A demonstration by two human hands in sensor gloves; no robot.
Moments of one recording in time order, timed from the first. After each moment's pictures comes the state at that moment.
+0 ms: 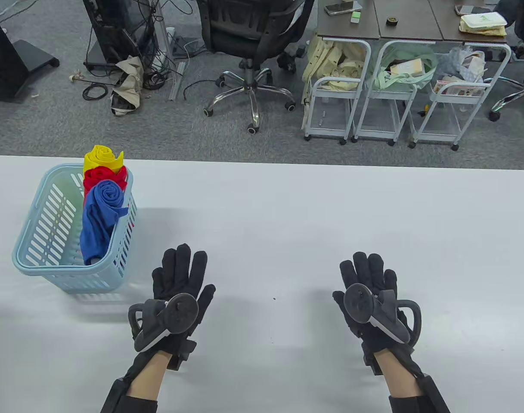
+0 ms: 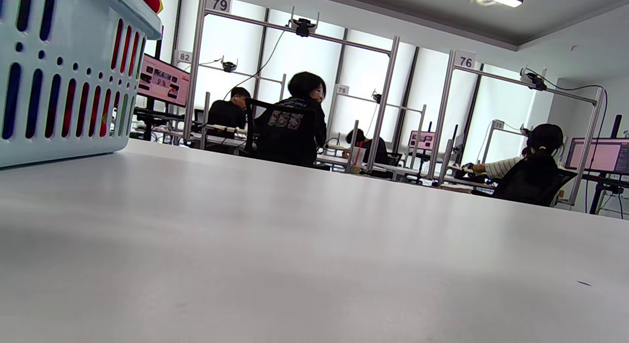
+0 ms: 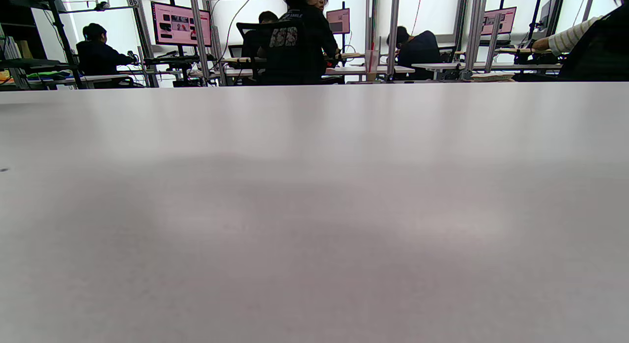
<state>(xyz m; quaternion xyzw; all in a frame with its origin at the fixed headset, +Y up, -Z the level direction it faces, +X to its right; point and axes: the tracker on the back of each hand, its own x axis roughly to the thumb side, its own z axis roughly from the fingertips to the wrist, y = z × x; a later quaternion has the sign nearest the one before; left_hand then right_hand) -0.205 -0.719 -0.271 0.05 -0.09 0.09 0.99 0.189 -0.718 -0.276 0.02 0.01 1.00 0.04</state>
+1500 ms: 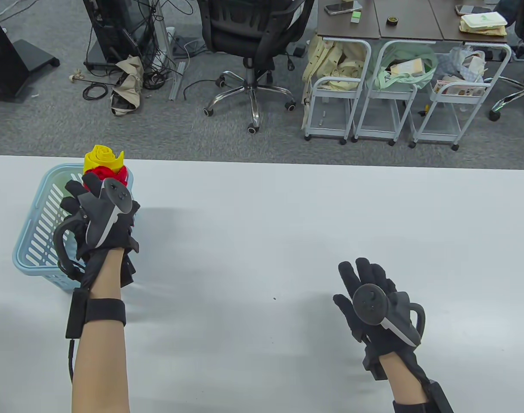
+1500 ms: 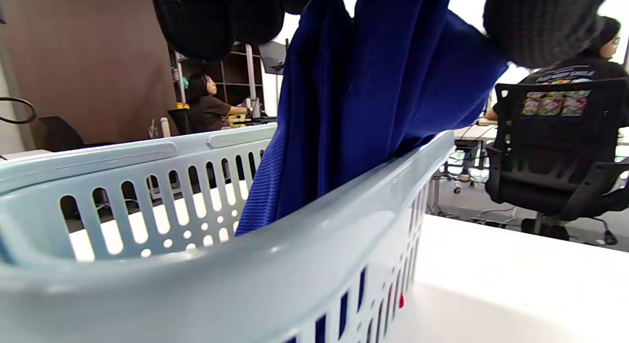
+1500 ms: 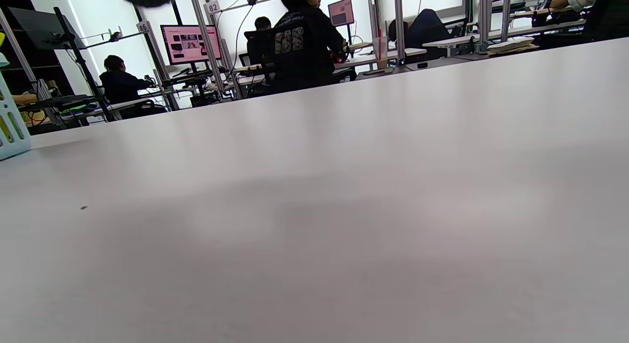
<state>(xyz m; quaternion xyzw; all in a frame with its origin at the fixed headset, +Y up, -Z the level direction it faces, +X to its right) -0.311 -0.590 -0.391 -0.02 0.29 -0.02 0.96 0.196 -0.713 -0.270 0.03 0.02 0.99 0.11</state>
